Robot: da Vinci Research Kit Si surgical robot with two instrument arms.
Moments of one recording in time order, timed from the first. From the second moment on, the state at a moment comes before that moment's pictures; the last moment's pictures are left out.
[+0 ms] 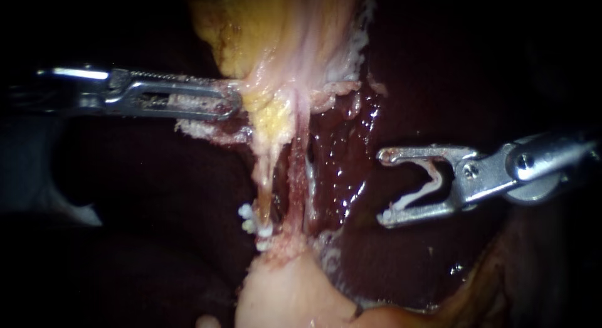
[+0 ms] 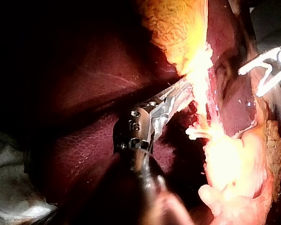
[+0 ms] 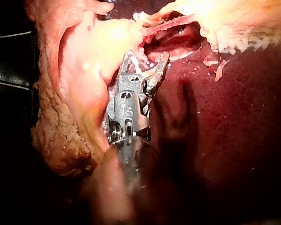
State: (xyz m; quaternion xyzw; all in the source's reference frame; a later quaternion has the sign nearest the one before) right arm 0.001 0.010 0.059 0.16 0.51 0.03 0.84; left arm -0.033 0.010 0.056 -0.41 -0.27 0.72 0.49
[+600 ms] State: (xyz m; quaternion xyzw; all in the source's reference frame) right arm 0.002 0.010 0.059 0.16 0.51 0.03 0.84; left arm -0.028 0.013 0.048 -0.41 -0.26 0.72 0.50
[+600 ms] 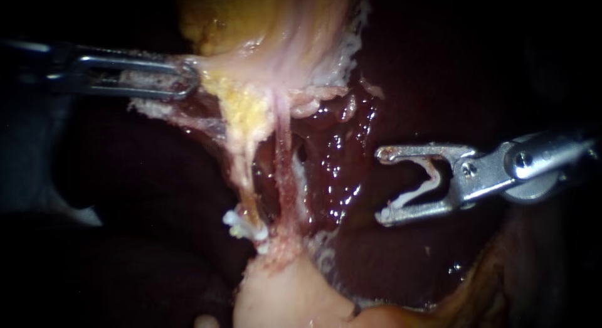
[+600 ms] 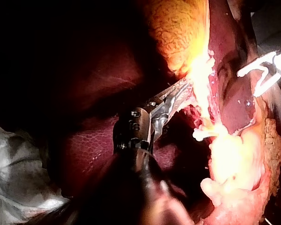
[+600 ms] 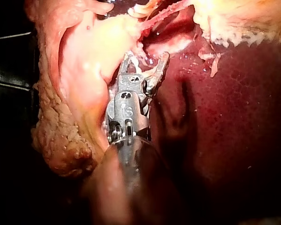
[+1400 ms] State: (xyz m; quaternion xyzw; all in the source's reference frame) right arm 0.010 0.009 0.057 0.22 0.53 0.07 0.81; left arm -0.028 0.013 0.048 -0.41 -0.25 0.72 0.50
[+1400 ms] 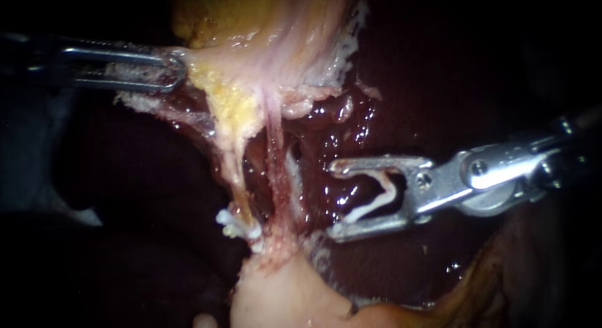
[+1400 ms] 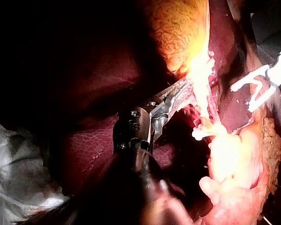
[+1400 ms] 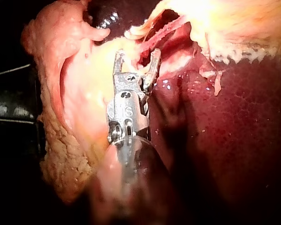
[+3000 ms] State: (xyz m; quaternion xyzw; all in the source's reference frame) right arm 0.021 0.010 0.063 0.31 0.62 0.10 0.71; left arm -0.029 0.013 0.048 -0.41 -0.25 0.72 0.50
